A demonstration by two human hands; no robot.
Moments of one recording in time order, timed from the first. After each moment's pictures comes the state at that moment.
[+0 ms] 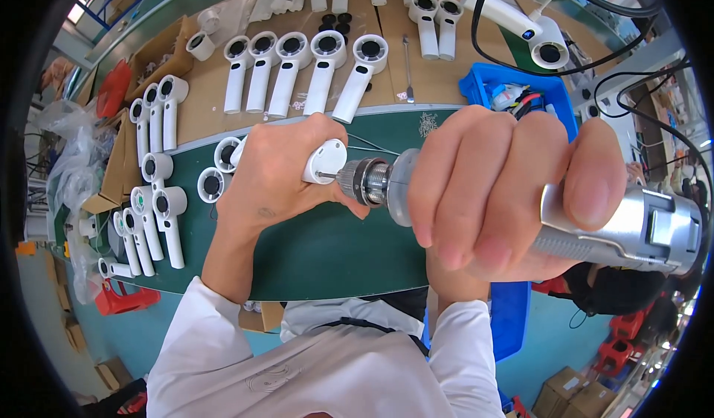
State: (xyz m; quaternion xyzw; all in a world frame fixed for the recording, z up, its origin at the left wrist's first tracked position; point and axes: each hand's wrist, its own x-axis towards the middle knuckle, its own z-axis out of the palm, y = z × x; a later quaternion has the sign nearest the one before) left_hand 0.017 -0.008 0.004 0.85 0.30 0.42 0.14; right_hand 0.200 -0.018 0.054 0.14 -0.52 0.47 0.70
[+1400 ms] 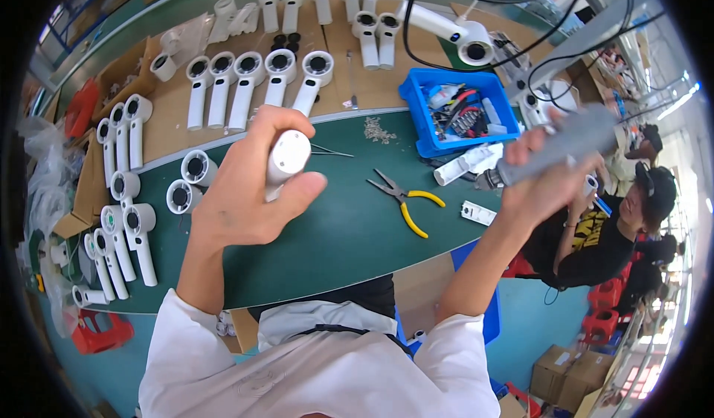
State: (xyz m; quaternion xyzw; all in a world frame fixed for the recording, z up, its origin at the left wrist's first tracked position) left_hand 0.018 -0.038 0.030 0.78 0.31 0.39 0.38; right_hand 0.348 -0.068 0.039 -0.29 -0.40 0.36 0.79
